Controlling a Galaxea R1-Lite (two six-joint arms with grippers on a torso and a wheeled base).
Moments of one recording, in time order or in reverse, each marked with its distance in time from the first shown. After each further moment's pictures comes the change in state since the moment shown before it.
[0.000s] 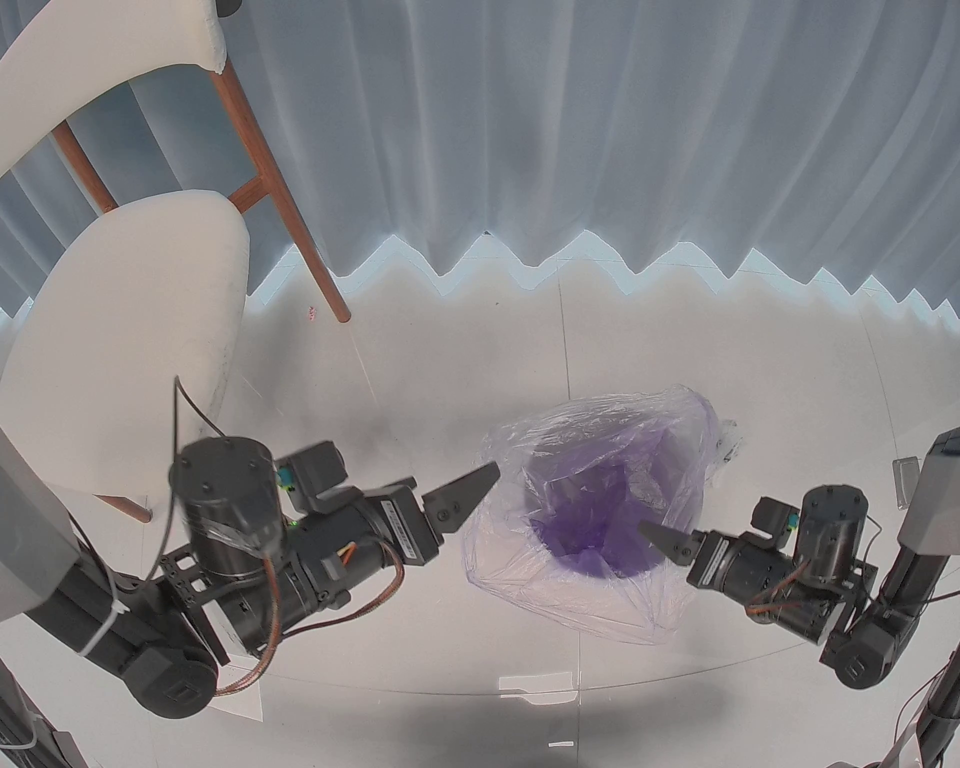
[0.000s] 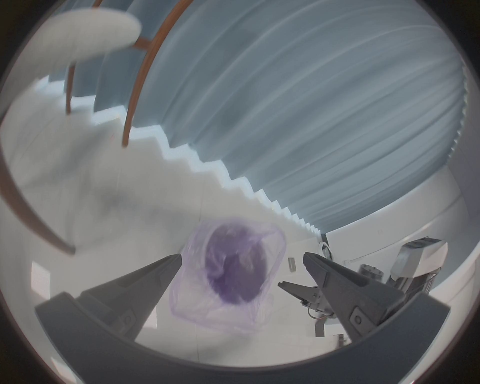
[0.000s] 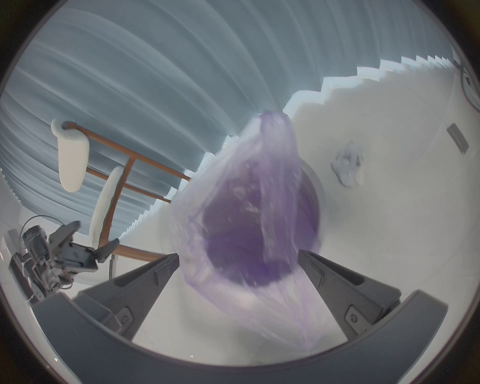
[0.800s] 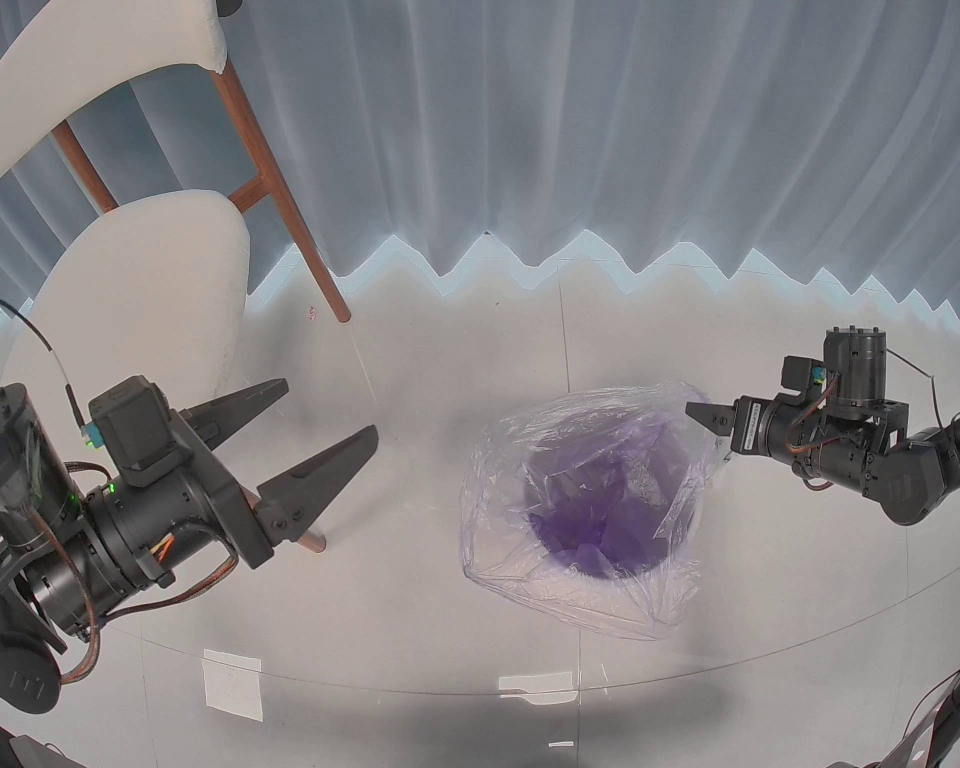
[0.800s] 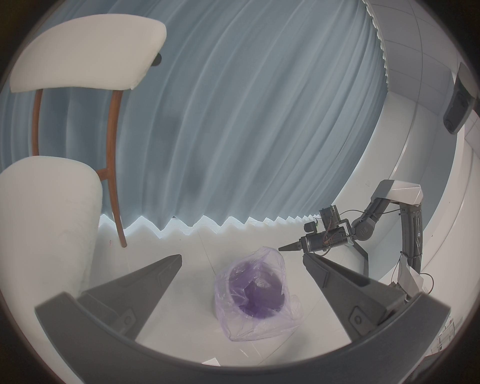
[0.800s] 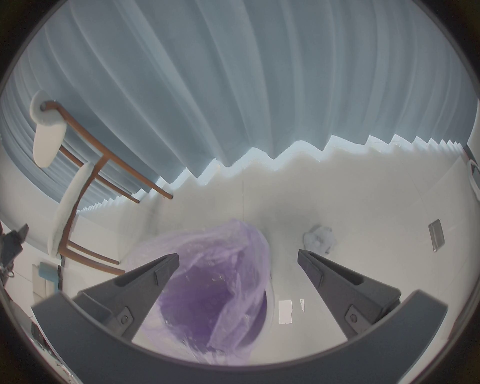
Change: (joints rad) left arm 0.131 -0.451 0.088 0.171 -0.169 0.499; right arm -0.212 -0.205 -0.600 0.864 0.010 -0.356
